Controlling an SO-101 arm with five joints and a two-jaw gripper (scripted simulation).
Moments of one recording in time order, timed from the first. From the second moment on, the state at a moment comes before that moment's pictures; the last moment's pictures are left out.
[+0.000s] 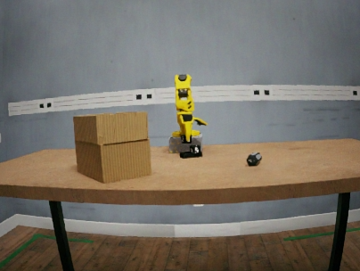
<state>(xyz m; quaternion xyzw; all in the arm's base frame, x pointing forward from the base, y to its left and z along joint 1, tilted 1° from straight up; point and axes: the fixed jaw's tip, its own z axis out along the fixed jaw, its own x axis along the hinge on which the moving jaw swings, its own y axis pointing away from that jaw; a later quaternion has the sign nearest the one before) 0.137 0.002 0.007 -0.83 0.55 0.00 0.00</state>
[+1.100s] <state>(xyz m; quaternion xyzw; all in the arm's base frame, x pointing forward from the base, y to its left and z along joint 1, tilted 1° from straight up) 0.136 0.001 0.006 -0.83 0.55 0.00 0.00</state>
